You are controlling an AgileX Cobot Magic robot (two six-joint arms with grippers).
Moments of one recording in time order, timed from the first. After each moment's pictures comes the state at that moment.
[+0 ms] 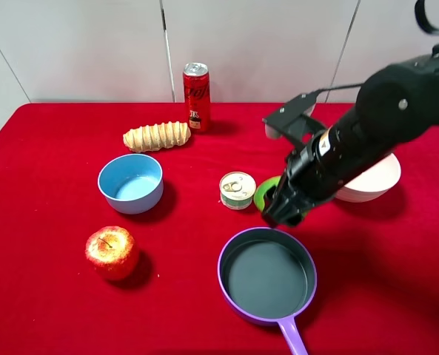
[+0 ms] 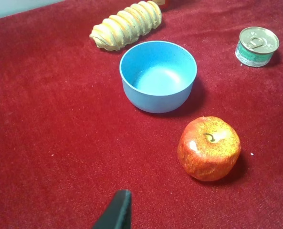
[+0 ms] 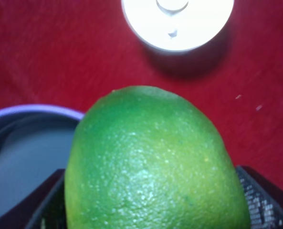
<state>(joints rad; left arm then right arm) -0.28 -0.01 -0.49 -0.16 1.07 0.18 0.67 1.57 -0.78 0.10 0.53 -0.21</state>
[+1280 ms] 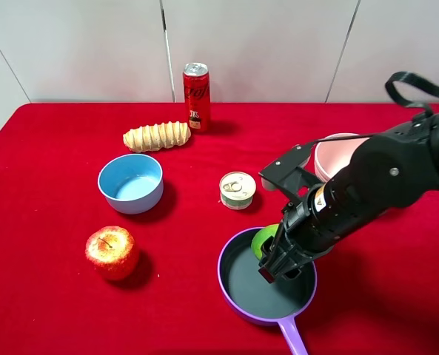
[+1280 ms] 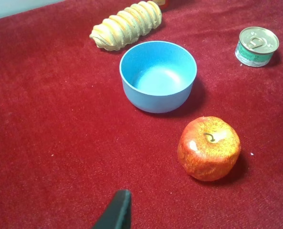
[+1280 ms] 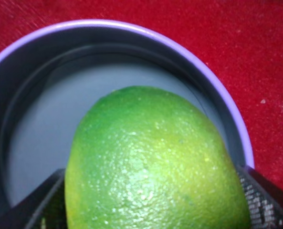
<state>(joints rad) -0.28 -0.01 -0.49 -0.16 1.07 0.18 0.76 1.61 -0.62 0.20 0.40 -0.19</state>
